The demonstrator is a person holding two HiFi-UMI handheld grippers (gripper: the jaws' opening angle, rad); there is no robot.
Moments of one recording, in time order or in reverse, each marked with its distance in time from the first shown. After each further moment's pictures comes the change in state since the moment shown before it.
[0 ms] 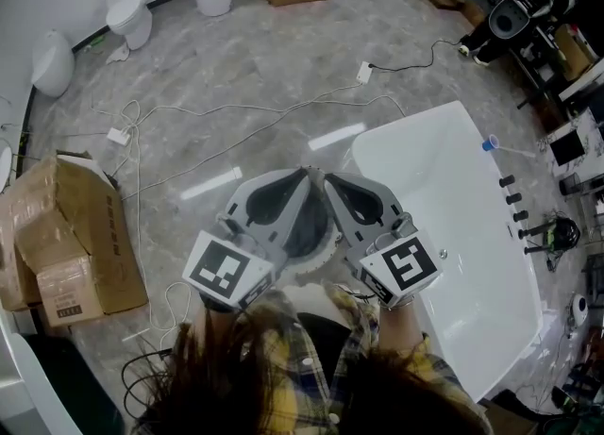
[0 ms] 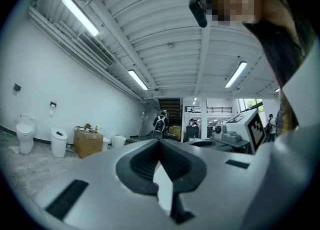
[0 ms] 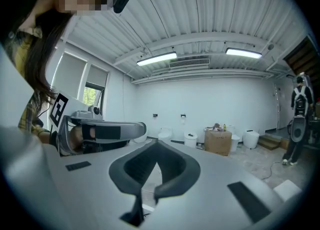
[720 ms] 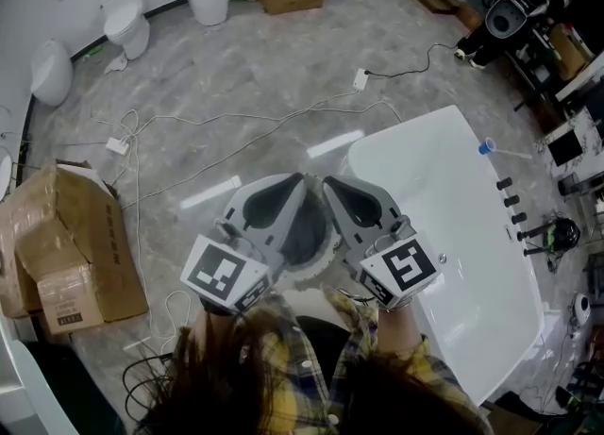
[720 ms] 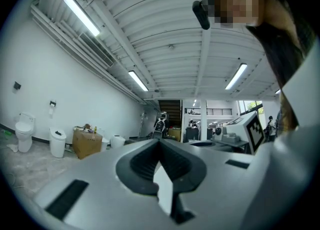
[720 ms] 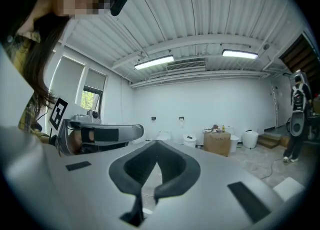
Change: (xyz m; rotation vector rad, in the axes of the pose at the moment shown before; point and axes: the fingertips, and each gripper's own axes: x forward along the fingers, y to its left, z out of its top) left arm 0.006 0.001 0.004 -0.005 -0.020 -0.004; right arm -0.004 -0.009 0.005 0.021 -0.045 -0.001
